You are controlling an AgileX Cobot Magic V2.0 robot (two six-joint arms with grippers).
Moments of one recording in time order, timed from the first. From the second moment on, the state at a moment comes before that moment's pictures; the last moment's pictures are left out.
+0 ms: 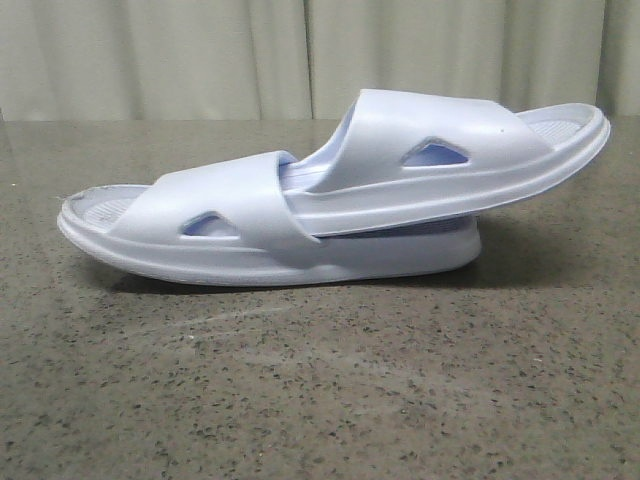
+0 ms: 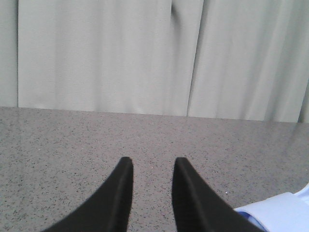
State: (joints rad) left arm -0.15 0.31 -0.26 -1.70 0.14 1.55; right arm 0.33 0.14 -0.22 1.29 -0.13 -1.37
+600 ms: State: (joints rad) left arm -0.15 0.31 -0.26 -1.70 0.14 1.55; right arm 0.33 0.14 -0.22 1.30 -0.13 -1.37
